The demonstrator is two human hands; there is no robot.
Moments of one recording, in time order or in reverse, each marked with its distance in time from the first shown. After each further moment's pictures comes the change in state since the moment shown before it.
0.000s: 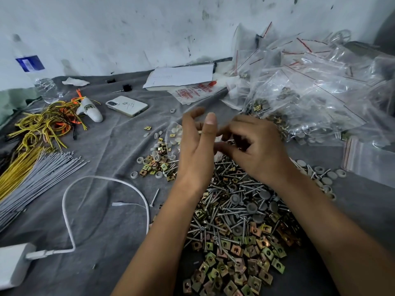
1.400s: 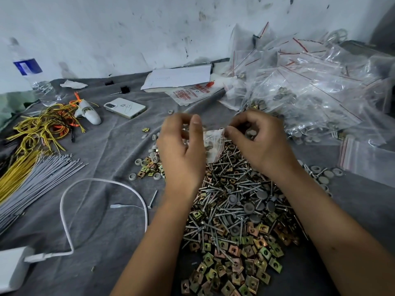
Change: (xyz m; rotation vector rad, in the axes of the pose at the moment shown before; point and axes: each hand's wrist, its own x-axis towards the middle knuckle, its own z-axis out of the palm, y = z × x) left_hand -0.001 0.007 -0.009 0.303 0.259 0.247; right_hand 0.004 0.003 -0.004 0.107 0.150 0.314
